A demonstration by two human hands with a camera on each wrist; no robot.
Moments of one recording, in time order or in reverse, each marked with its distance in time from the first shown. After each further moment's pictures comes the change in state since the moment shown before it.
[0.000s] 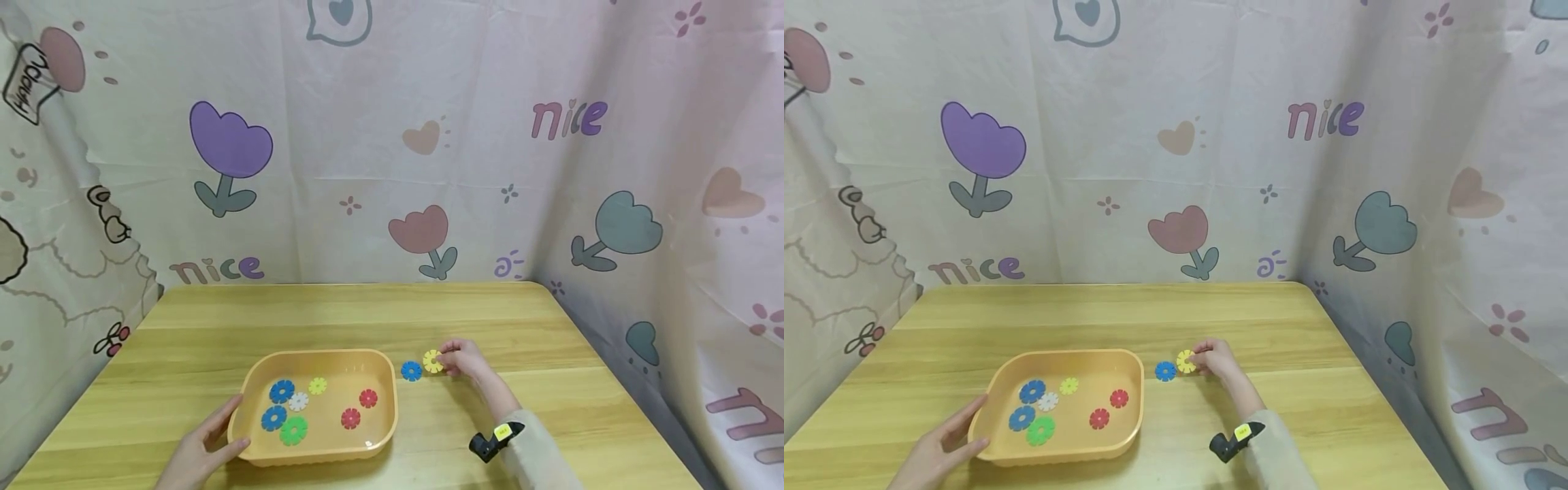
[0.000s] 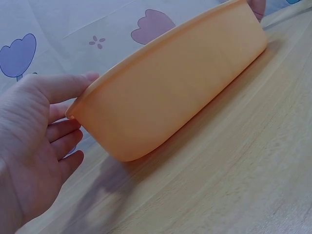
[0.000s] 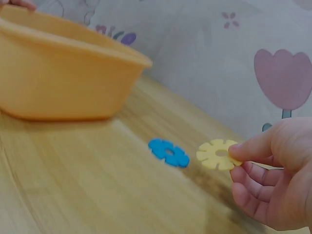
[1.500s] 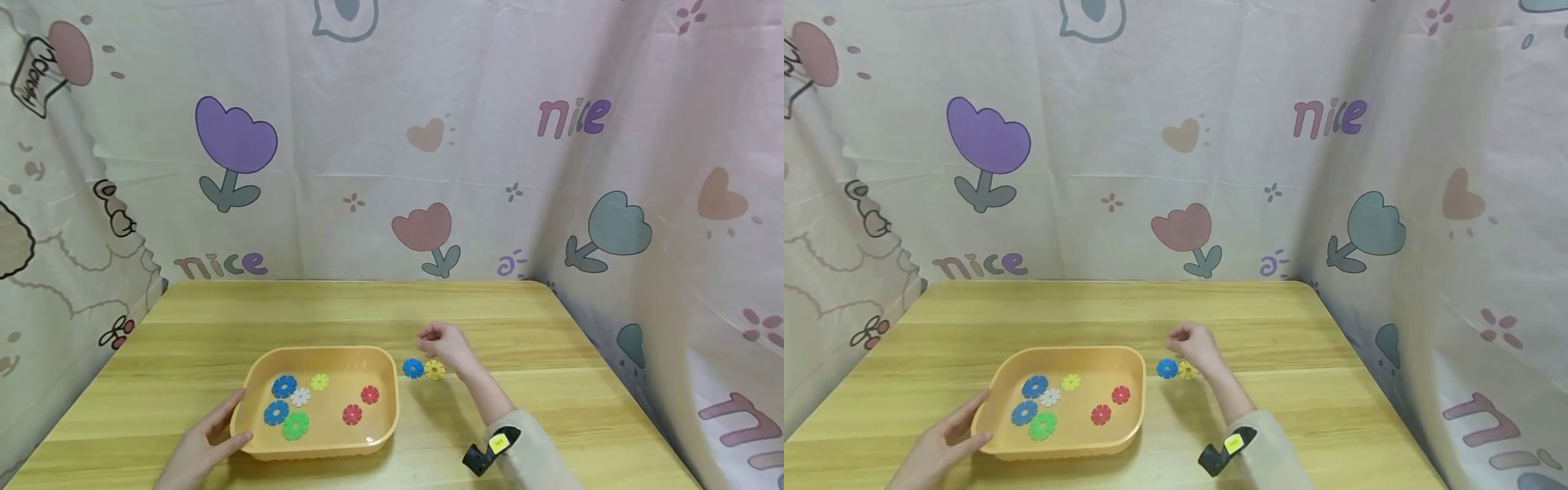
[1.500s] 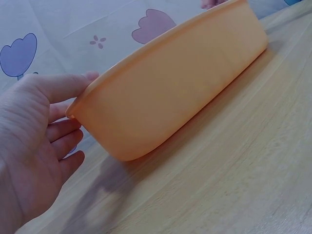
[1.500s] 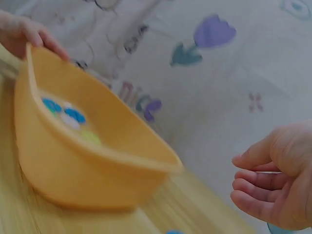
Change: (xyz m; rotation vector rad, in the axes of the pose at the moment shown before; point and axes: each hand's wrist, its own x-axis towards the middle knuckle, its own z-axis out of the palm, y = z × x) left_hand -0.002 0.001 0.000 -0.027 -0.023 -0.027; right_hand -0.026 -0.055 0.032 -0.161 -0.024 -0.250
